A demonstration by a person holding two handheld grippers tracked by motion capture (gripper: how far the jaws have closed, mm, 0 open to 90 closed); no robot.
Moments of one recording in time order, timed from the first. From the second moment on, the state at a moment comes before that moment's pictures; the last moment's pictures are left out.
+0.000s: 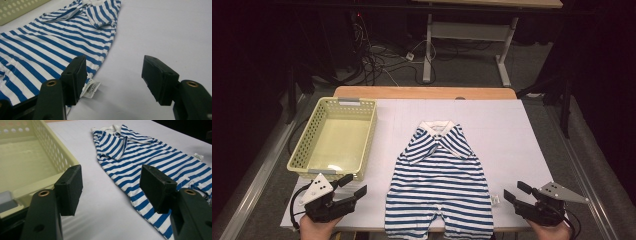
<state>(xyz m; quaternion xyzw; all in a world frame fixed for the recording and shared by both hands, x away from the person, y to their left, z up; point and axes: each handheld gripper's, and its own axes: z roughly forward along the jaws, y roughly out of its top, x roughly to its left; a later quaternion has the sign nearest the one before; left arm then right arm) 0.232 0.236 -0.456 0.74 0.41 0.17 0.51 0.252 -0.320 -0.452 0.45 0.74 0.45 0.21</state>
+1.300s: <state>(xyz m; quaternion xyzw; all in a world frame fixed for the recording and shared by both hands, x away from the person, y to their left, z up) 0.272 0.171 -0.459 0.77 0.37 0.14 0.50 0.267 -0.298 -0.452 0.43 0.76 0.44 0.22</state>
